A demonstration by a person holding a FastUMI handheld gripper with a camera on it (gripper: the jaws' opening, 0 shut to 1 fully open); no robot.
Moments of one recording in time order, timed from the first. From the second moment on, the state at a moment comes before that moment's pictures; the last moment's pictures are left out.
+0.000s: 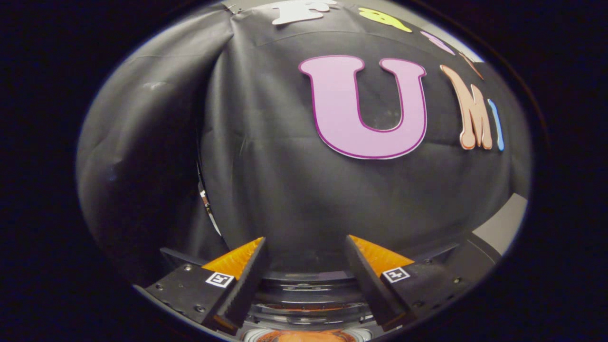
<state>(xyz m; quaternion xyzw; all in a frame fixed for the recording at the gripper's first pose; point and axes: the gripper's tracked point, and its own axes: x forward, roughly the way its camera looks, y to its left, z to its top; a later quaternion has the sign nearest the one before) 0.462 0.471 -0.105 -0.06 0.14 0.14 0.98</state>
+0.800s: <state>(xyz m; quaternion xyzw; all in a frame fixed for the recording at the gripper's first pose) 0.425 0.457 -0.097 -0.06 0.13 0.13 0.98</state>
